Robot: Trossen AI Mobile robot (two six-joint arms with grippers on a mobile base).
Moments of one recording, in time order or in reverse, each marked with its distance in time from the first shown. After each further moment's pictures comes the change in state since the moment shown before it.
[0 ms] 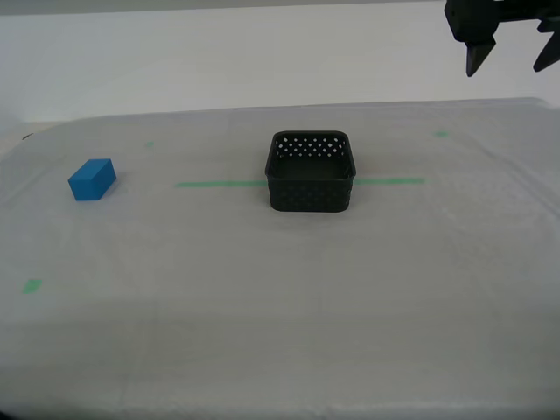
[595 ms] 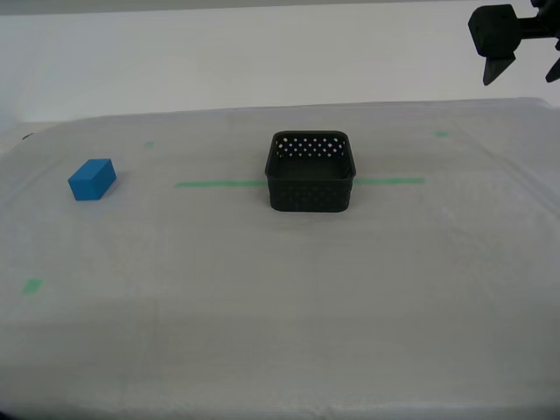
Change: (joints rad) arm 0 -0.158 0.030 -0.081 0.187 -0.105 -0.139; arm 1 0.000 0.000 0.000 0.000 0.000 0.000
